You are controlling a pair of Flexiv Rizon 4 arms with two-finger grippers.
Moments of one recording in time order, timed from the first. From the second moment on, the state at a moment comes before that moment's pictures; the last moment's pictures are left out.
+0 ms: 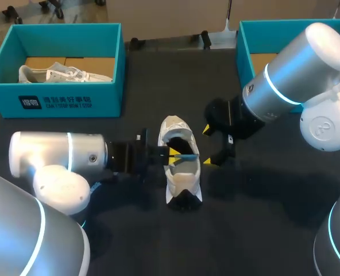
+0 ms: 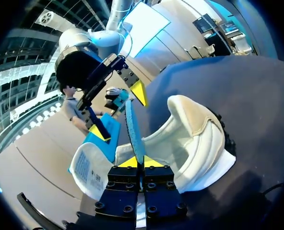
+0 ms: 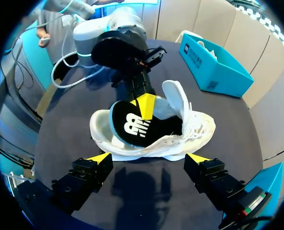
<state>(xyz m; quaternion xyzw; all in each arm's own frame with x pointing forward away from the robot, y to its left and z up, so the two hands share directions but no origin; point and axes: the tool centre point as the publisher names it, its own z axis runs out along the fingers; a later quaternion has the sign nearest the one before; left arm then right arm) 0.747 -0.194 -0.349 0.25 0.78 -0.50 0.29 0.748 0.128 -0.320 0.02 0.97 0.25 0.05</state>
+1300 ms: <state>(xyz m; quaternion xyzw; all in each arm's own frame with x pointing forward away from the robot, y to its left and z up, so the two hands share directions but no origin) 0.736 -0.203 -0.352 0.31 0.76 -0.50 0.29 0.748 0.128 -0.320 0.02 0.97 0.25 0.05</state>
